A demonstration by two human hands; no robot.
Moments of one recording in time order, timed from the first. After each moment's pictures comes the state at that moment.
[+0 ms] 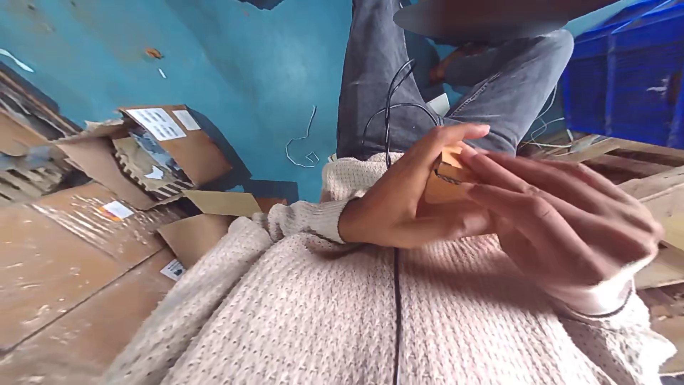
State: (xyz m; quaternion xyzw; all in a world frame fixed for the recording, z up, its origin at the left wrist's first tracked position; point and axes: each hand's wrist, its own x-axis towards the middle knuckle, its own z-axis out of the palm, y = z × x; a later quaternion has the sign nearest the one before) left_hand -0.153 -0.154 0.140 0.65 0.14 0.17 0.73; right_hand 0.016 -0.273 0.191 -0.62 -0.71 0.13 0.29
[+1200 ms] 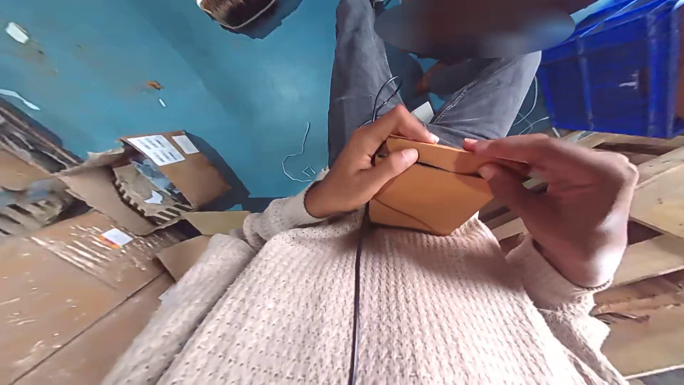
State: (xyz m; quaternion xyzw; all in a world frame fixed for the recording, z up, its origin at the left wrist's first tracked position) left_hand -0.156 -0.116 0.121 0.65 0.11 0.18 0.73; right_hand 0.043 -0.280 0.179 -0.67 -0.51 0.34 0.42
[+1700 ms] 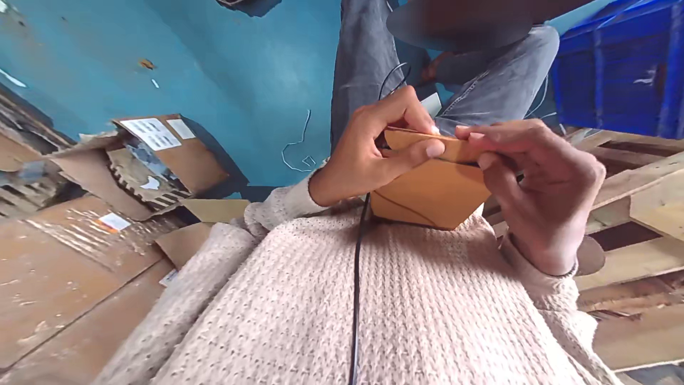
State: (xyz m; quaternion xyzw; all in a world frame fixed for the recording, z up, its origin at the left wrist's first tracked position) left_hand -0.154 -0.109 0.114 0.67 0.12 0.22 0.70; right_hand 0.021 -0.268 0.160 -0.66 -0.49 0.33 0.46
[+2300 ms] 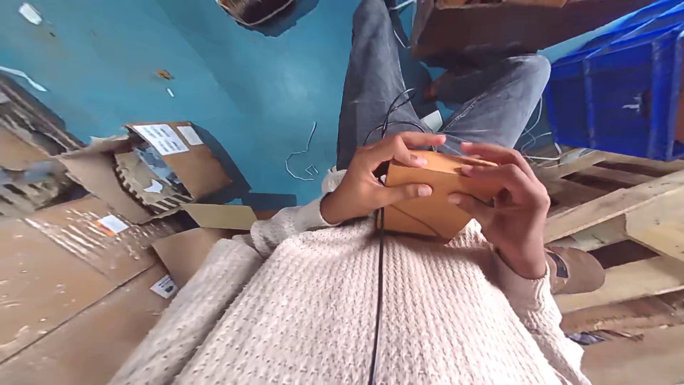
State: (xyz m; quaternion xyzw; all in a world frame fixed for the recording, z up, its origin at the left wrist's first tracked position) left_hand -0.172 -0.131 0.094 0.61 0.10 0.27 0.74; right_hand 0.015 -0.289 0.127 -0.63 -0.49 0.35 0.49
